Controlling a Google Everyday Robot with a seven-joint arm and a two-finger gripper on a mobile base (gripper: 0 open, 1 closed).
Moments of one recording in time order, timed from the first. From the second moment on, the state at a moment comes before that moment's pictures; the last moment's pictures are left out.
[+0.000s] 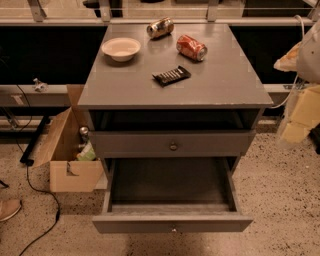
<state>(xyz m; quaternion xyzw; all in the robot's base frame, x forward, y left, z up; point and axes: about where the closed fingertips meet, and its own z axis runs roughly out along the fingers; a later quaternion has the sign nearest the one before) 0.438 -0.217 0.976 -0.60 0.78 -0.03 0.16</state>
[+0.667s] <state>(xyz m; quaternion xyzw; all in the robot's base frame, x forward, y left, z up) 0.436 -0.212 0.950 -0.61 0.78 0.00 0.16</state>
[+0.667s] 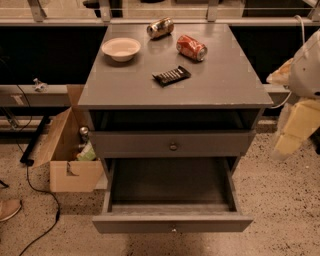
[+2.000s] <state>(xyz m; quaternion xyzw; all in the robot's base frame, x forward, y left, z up) 0.411 -0.169 0.769 -0.56 0.79 0.17 0.16</state>
